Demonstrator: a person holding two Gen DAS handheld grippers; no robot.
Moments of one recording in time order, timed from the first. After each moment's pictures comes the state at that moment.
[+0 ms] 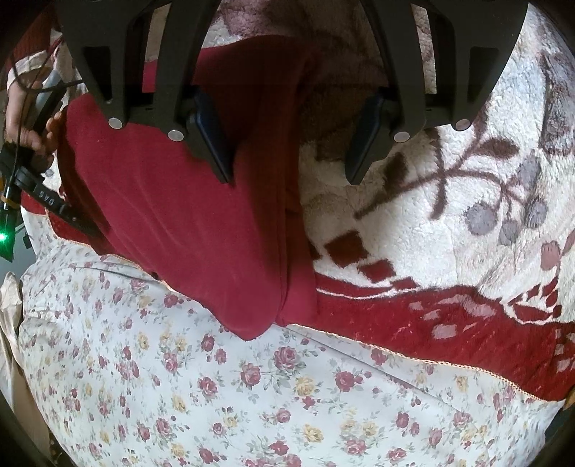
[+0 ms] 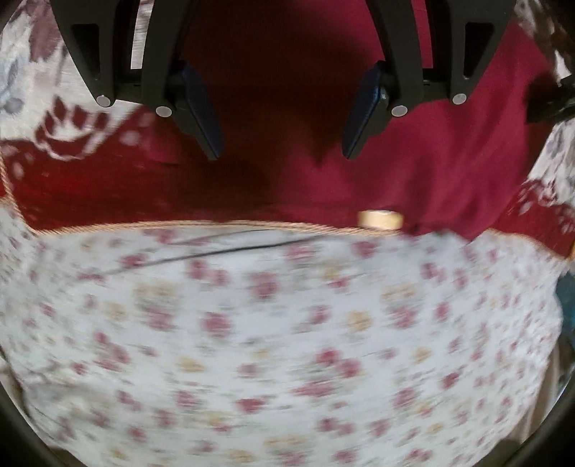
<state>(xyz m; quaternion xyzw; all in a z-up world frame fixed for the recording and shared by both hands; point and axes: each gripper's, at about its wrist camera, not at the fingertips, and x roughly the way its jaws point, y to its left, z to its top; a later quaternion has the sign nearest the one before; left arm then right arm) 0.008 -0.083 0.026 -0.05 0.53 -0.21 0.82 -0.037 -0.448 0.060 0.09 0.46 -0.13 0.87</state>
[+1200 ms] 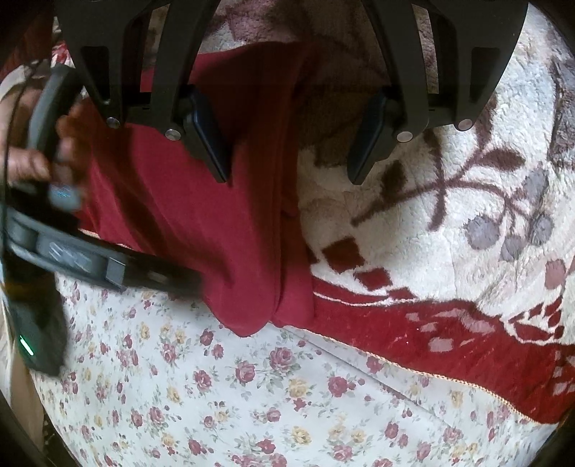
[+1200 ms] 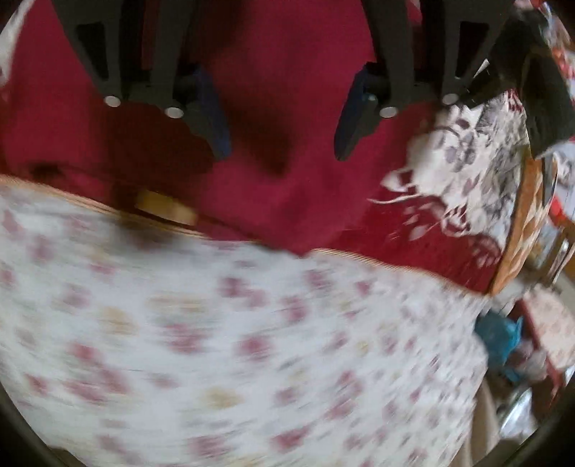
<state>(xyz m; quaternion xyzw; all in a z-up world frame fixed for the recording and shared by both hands) 0.008 -0.069 0.027 -0.09 0.54 -0.22 0.81 0.078 -0.277 0.056 0.10 0.54 0.12 0.83</state>
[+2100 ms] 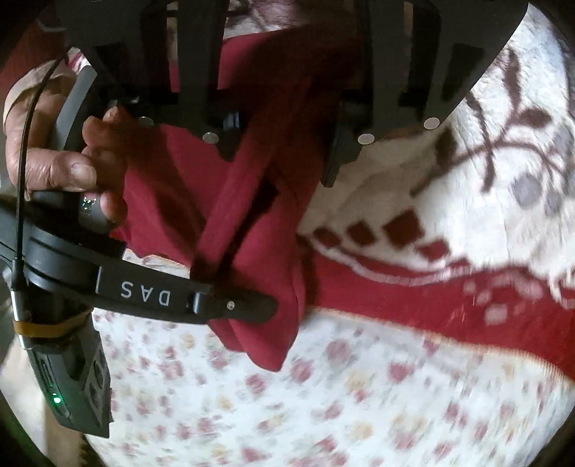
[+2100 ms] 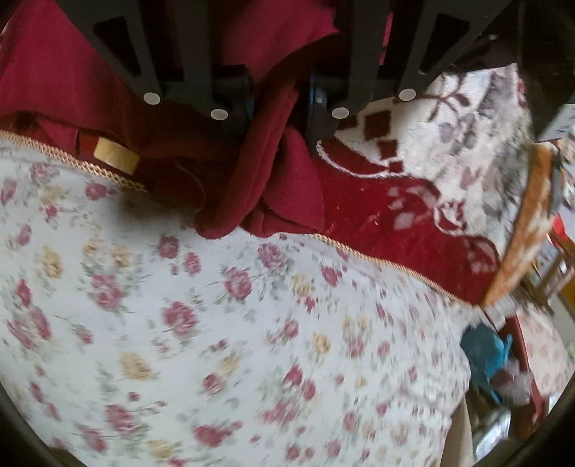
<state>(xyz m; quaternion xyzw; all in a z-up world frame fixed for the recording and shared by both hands) 0.015 -0.095 0.048 -0.07 0.51 -0.31 0.80 0.078 -0.269 0.072 0.09 0.49 0.12 0.86</state>
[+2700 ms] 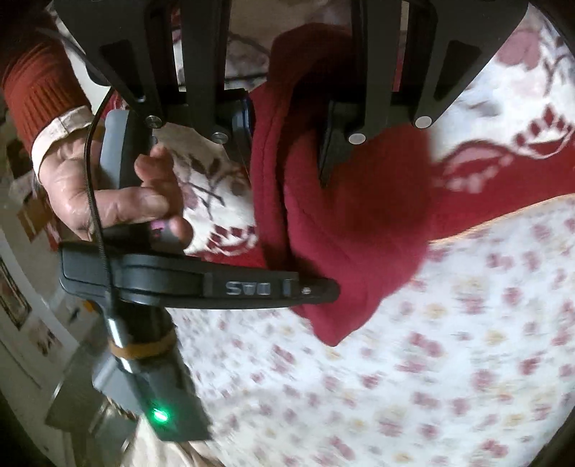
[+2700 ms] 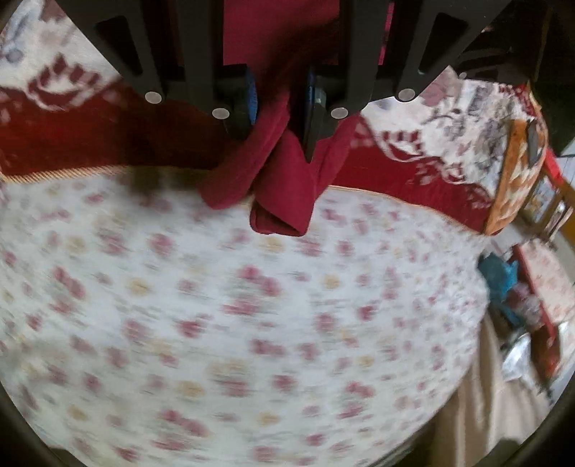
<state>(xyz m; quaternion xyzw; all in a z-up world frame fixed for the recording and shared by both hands) -0.077 -0.294 0.136 0.05 0.46 -0.49 0.74 -0.027 -0.462 0.144 0.15 0.45 0.02 0.88</state>
